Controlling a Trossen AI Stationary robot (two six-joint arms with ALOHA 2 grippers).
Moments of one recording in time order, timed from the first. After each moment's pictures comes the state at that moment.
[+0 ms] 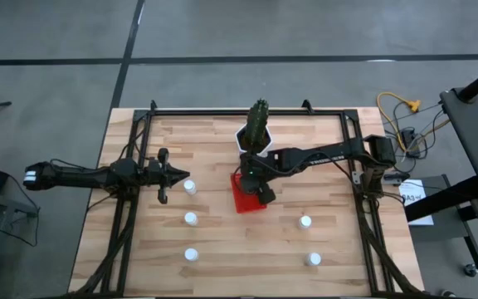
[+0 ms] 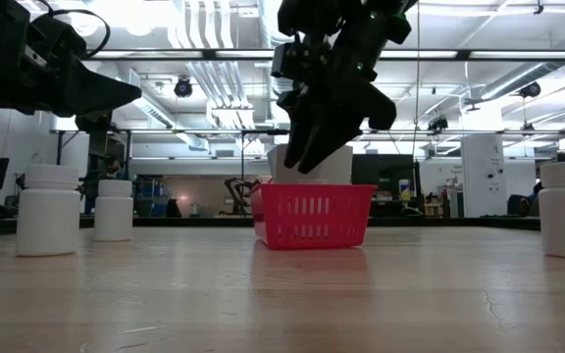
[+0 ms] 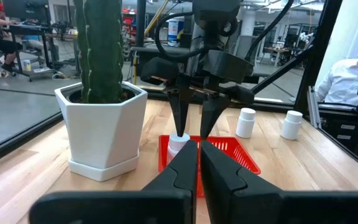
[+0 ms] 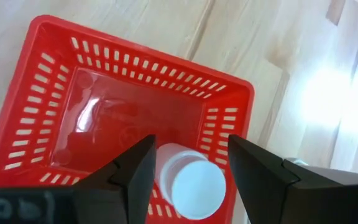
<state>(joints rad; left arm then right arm) 0.01 0.32 0.01 0.27 -0.08 -0.09 -0.01 1.86 1.36 -0.54 0.04 -0.48</state>
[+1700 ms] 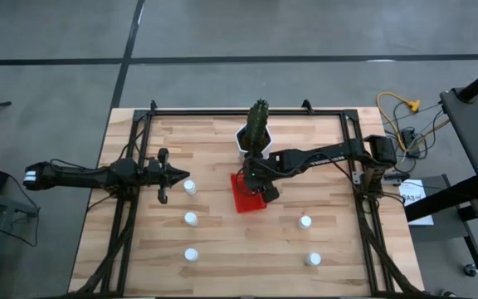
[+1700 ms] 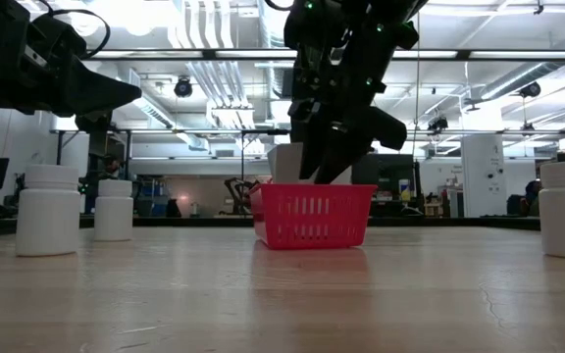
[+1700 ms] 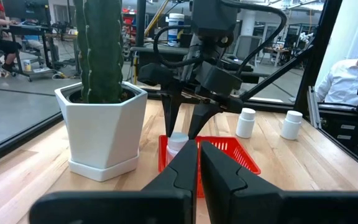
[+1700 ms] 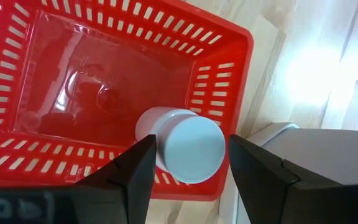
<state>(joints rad) 0.01 0.32 0.01 0.27 -0.08 -0.09 -0.01 1.85 1.31 -0.57 0.16 -0.49</state>
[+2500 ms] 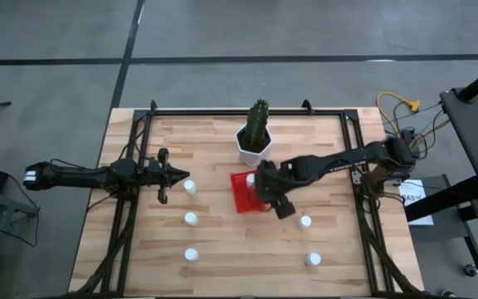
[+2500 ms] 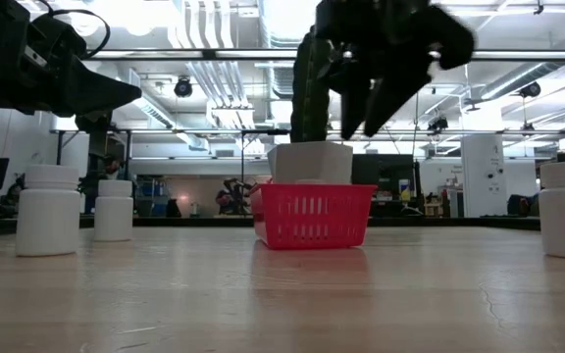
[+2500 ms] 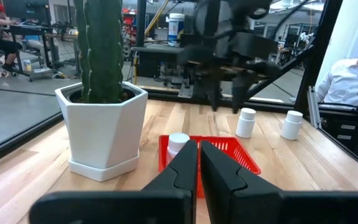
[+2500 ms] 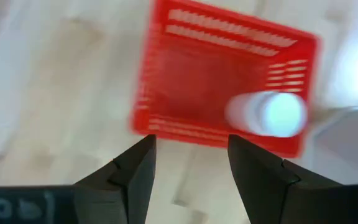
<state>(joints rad) 0.01 0.32 0.01 0.27 -0.08 -0.09 0.13 1.71 1.34 -0.83 0.02 -0.25</state>
